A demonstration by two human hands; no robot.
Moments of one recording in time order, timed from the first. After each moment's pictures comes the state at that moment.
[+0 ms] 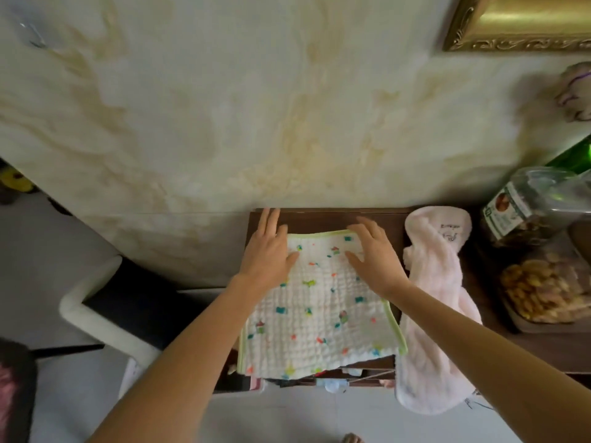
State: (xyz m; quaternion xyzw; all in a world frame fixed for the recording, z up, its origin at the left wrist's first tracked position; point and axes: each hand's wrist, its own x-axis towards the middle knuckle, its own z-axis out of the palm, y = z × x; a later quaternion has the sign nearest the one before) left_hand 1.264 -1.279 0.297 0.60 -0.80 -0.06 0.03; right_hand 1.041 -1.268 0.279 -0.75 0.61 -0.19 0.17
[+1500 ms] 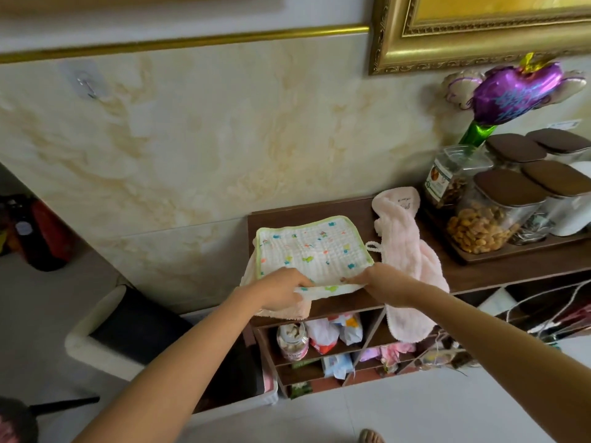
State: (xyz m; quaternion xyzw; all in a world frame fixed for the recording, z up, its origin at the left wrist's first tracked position) left_hand 1.279 -1.170 0.336 0.42 -0.84 -0.31 -0.11; right_hand 1.040 -1.133 0.312 -0.79 0.59 0.06 0.19
